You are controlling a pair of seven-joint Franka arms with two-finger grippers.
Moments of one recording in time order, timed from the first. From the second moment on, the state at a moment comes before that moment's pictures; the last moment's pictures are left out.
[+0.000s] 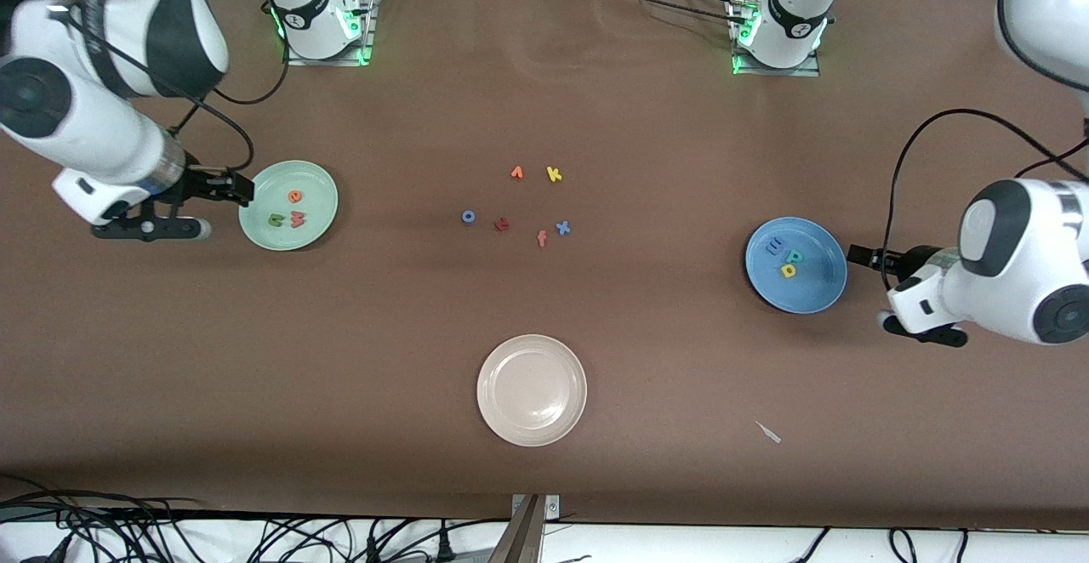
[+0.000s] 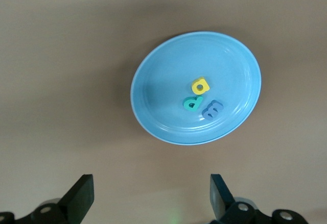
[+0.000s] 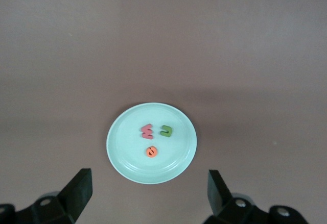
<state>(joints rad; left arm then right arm) 0.25 0.58 -0.26 -1.40 0.14 1.50 0.12 0.19 0.08 -0.08 -1.83 -0.10 1.78 0.07</state>
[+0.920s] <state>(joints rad) 0.20 -0.01 -0.17 -1.75 -0.08 1.63 -0.18 0.06 0.04 -0.07 -1.62 -0.02 1.54 0.03</state>
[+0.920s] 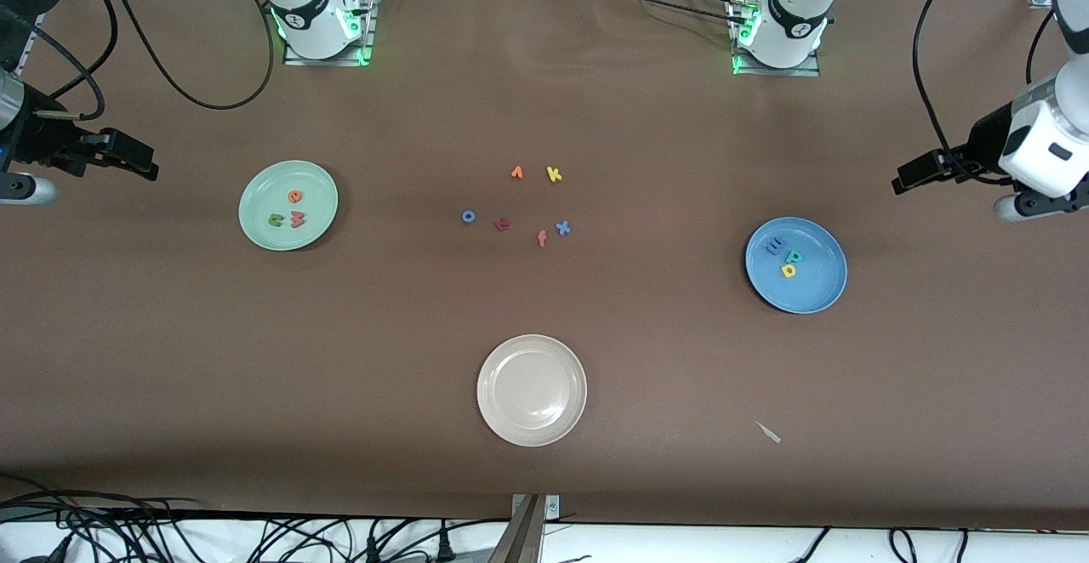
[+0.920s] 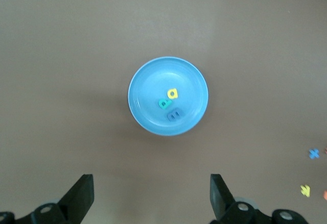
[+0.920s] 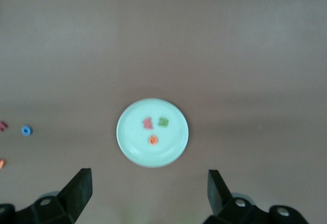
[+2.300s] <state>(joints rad) 0.21 0.02 -0.16 -1.64 -0.03 1.55 -0.11 0.01 -0.02 -0.04 -1.66 0.00 1.62 0.00</state>
